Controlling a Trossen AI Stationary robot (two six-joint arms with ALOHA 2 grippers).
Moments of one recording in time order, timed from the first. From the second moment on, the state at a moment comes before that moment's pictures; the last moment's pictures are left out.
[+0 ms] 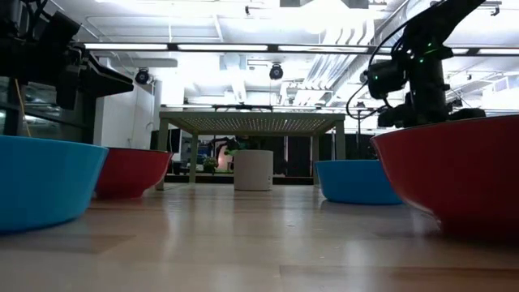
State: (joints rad) left arm -0.26 0.02 0.04 -0.01 -0.86 0.57; right arm -0.74 1.37 0.80 -1.02 -0.03 0.70
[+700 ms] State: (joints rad) left arm -0.26 0.02 0.05 -0.01 -0.86 0.57; right arm -0.77 1.46 0.80 -0.99 -0.02 0.68
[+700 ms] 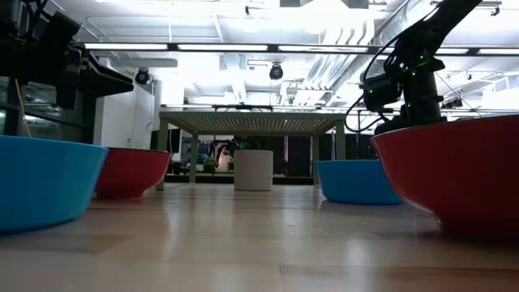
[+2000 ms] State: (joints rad) left arm -0.26 0.02 0.05 -0.01 -0.86 0.57; right arm -0.77 1.27 0.80 -1.01 -0.13 0.71
